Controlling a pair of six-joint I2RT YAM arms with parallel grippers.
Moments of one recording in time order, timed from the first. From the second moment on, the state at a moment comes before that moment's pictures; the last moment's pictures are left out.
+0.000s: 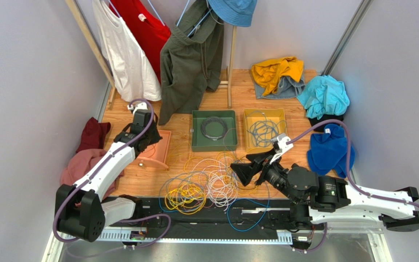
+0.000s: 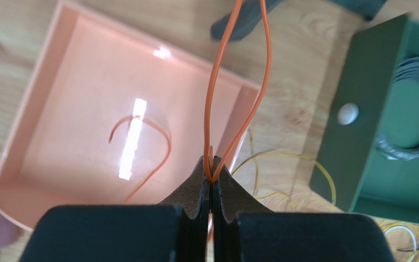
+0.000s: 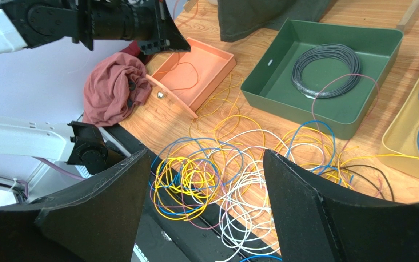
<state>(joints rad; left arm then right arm) -0.27 1.16 0.80 -0.43 -0.25 -0.51 1.46 0.55 0.73 -0.34 0.69 0.56</state>
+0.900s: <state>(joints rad) -0.17 1.04 0.68 -0.40 -0.24 -0.74 1.46 0.61 0.73 -0.33 0.66 0.57</state>
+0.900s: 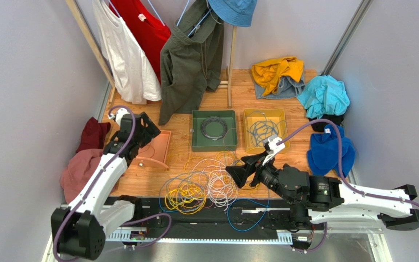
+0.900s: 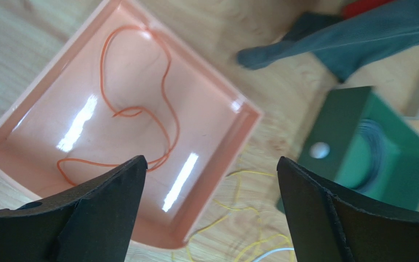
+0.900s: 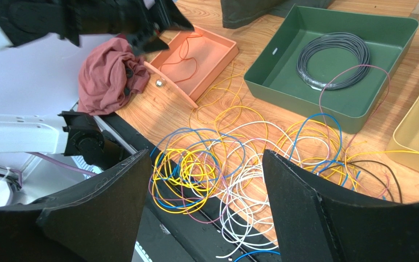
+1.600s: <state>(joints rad) -1.06 0.86 0.54 -0.44 -0.36 -0.80 1.46 0.57 0.63 -0.41 0.65 0.72</state>
